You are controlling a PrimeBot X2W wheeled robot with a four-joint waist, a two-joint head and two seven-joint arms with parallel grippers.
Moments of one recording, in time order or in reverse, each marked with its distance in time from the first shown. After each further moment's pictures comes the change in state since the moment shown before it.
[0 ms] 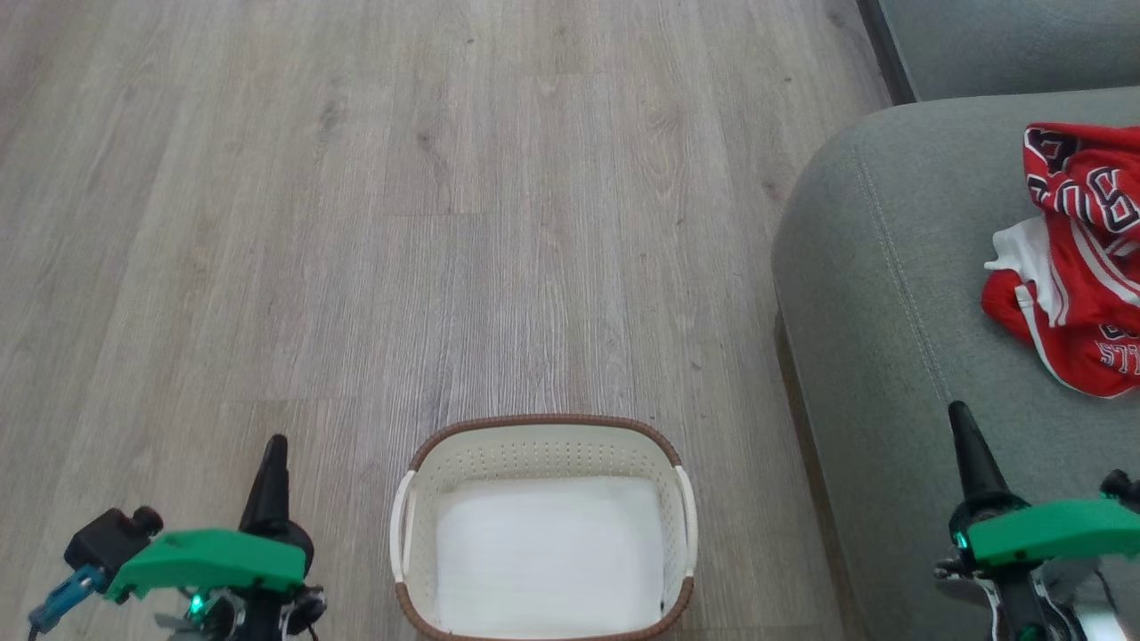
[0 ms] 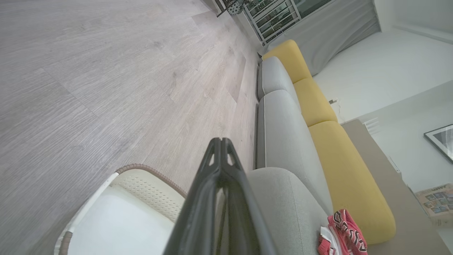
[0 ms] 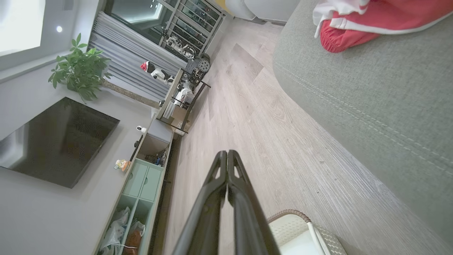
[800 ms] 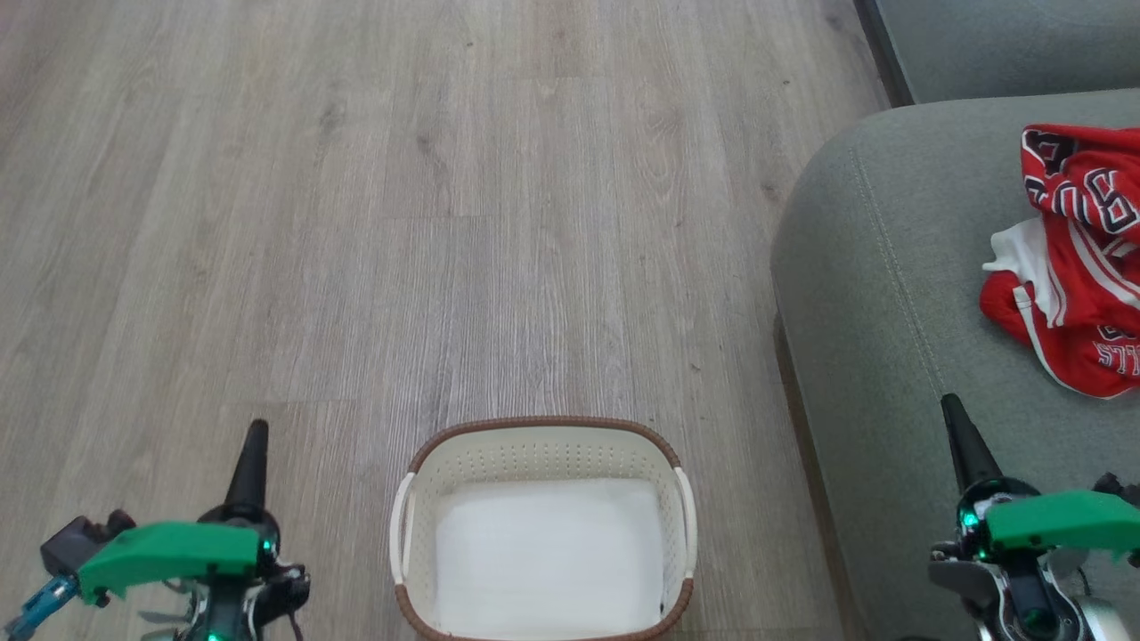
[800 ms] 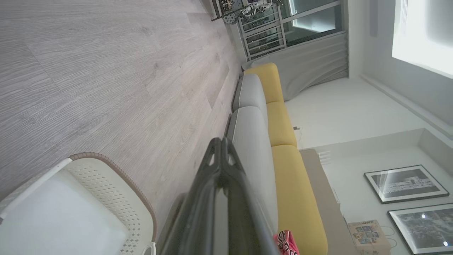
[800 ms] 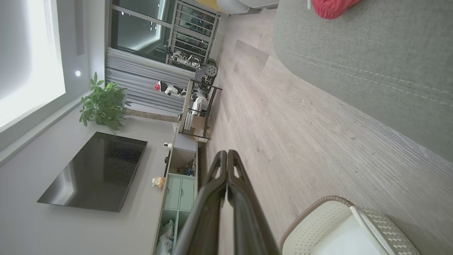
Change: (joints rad) left arm -0.020 -0.001 0.048 -0.009 -0.290 -0.018 0.070; right arm -0.036 0.048 -0.045 0.028 0.225 0.000 0.072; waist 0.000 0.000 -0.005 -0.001
